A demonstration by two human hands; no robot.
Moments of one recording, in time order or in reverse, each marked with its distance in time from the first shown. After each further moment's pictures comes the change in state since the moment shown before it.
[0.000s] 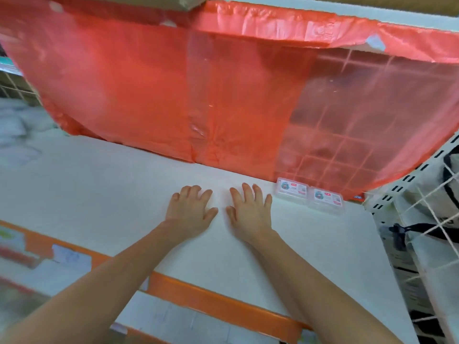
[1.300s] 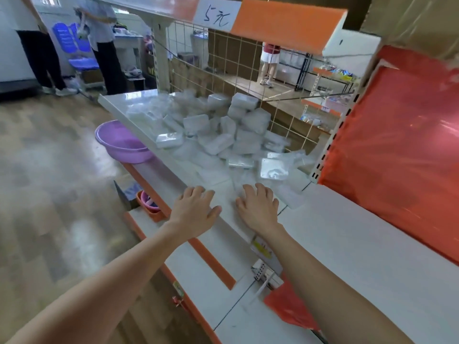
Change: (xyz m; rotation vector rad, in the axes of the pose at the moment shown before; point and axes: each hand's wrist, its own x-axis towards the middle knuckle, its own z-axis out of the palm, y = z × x) left_hand -0.159 -0.585 -0.028 -0.137 0.121 -0.479; right_hand 0.167 -0.604 0.043 0.231 -0.122 -0.330
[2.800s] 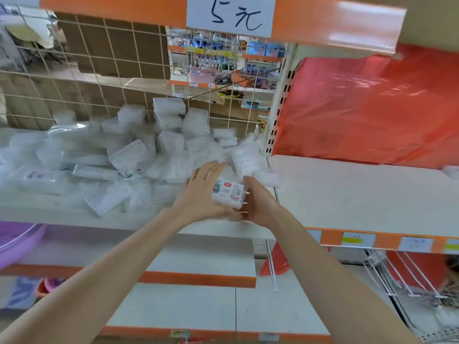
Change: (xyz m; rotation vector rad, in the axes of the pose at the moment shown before) left_hand 0.148 -0.053 -0.019 -0.491 -0.179 0.822; right_hand 0.042 -0.064 0.002 1.558 0.243 0.753
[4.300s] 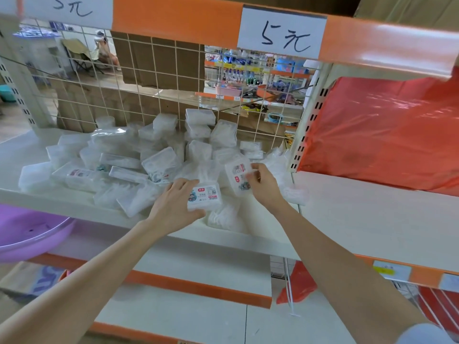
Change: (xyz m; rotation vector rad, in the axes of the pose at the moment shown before) left_hand -0.039 -0.063 -0.040 0.177 0.093 -0.242; right_hand 0.050 -0.028 0.032 -0.723 0.253 -0.578
